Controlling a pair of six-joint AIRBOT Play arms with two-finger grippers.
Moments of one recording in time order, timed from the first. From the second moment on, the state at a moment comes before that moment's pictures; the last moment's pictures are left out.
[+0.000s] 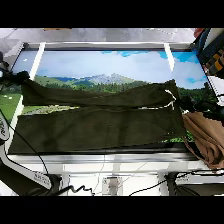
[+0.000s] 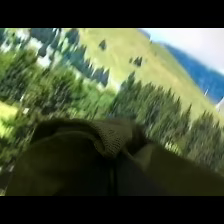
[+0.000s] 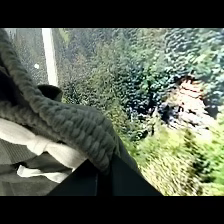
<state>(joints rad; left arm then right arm) 0.40 -1.86 1.85 1.35 -0.85 -1.43 -0.58 -1.51 1.02 -0.56 0.98 0.82</state>
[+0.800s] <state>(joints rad) 0.65 -1.84 1.77 1.36 -1.14 -1.41 -0.58 -1.51 1.02 -0.56 0.99 0.85</state>
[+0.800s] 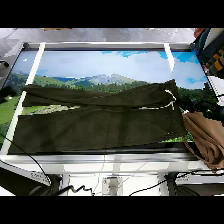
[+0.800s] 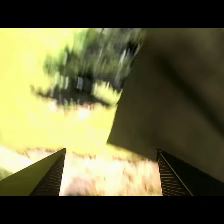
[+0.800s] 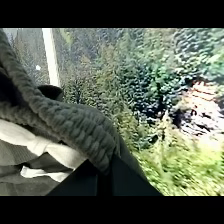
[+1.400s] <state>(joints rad) 0.70 -1.93 1.63 1.06 -1.01 -1.19 -0.58 -1.51 1.02 -0.55 1.00 0.90</state>
